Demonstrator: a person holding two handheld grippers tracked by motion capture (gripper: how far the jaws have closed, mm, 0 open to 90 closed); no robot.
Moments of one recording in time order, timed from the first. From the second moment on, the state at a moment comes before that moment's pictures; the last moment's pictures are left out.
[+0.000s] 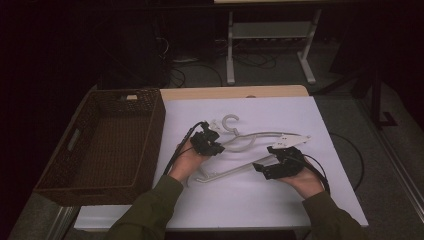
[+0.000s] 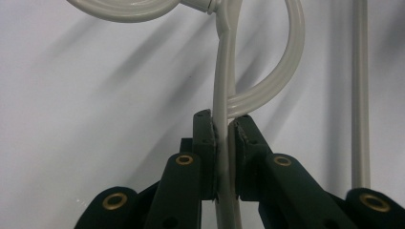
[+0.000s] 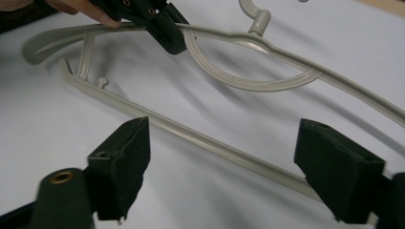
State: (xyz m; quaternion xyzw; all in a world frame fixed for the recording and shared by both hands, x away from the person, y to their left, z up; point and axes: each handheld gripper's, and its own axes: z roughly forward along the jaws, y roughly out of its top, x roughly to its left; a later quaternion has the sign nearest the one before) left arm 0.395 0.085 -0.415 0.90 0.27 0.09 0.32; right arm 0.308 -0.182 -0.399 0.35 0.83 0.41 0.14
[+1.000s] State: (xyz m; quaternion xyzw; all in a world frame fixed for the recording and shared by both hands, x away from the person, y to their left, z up) left arm 0.384 0.118 -0.341 0.89 0.31 0.13 0.30; right arm 0.280 -0.213 -0.392 0.37 0.79 0.47 0.16
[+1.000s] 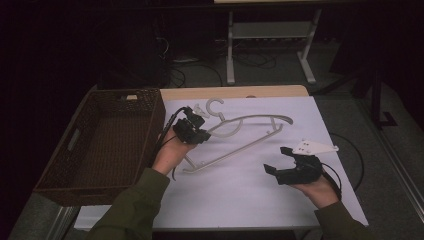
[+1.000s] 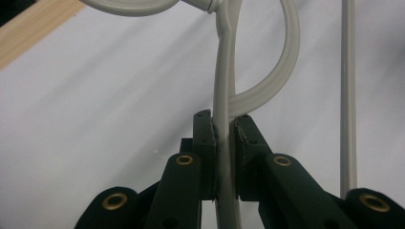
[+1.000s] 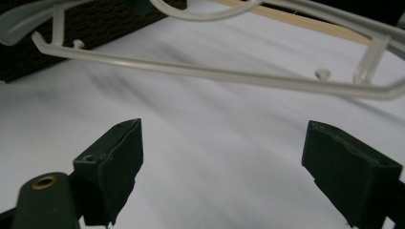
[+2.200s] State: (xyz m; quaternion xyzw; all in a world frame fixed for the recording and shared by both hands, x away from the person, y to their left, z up) left arm 0.370 0.224 -0.268 0.85 0.37 0.16 0.32; right arm 0.280 -0.219 -0.395 0.37 0.78 0.47 0.17
